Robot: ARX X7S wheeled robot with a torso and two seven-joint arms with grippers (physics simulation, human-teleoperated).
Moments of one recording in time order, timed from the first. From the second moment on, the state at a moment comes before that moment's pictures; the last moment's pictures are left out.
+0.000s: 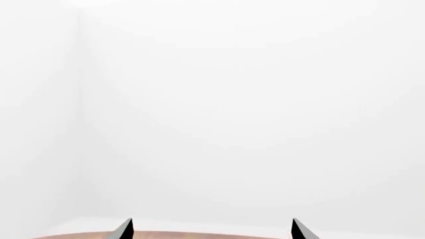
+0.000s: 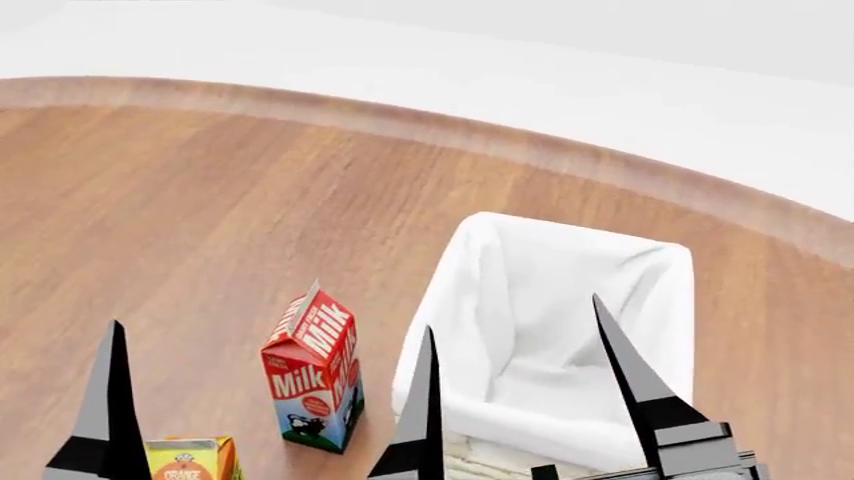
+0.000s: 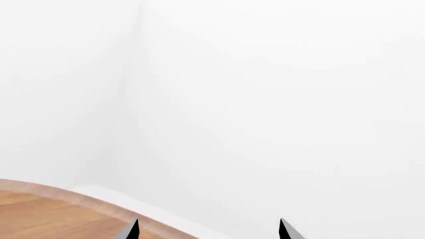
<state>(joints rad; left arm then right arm) -0.01 -0.32 0.18 0.92 -0.27 -0.45 -0.31 0.09 0.31 -0.33 -0.86 0.02 0.50 0.26</state>
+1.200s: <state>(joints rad) -0.01 -0.37 0.18 0.95 -0.33 -0.40 -0.34 0.10 0.33 -0.35 -0.85 0.03 0.51 0.27</state>
